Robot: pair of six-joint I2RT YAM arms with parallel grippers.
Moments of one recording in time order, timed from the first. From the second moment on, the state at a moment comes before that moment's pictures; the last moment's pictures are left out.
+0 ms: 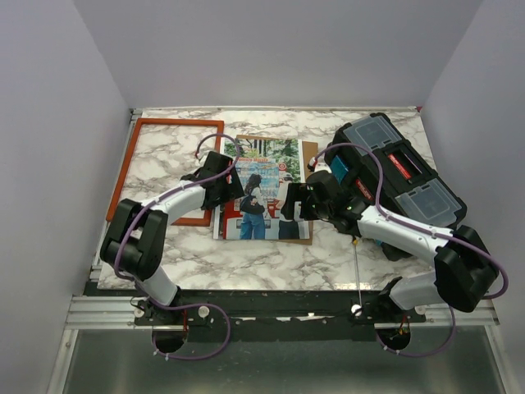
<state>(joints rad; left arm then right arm) -0.38 1.61 0.96 -0.30 -0.14 -0.67 0.74 1.38 0.84 -0.18 0.13 0.58</state>
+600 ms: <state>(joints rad) -0.39 1.73 1.03 -0.28 -0.11 -0.61 0.74 1.36 0.84 -0.18 0.13 0.58</state>
